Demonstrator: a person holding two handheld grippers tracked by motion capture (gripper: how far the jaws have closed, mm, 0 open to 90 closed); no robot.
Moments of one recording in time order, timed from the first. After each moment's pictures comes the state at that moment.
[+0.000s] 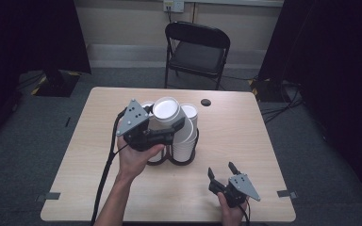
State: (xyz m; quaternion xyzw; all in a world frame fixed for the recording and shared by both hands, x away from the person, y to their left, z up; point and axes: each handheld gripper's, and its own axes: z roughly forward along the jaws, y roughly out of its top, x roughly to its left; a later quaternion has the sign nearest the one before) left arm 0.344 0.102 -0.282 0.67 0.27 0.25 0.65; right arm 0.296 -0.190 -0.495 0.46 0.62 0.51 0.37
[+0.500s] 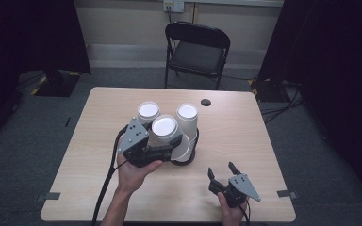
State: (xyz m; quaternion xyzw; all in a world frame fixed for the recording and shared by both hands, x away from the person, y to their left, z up) left arm 0.328 0.107 -0.322 0.68 0.28 0.24 0.63; right arm 0.296 -0.190 -0.495 0.46 0.62 0.51 0.37
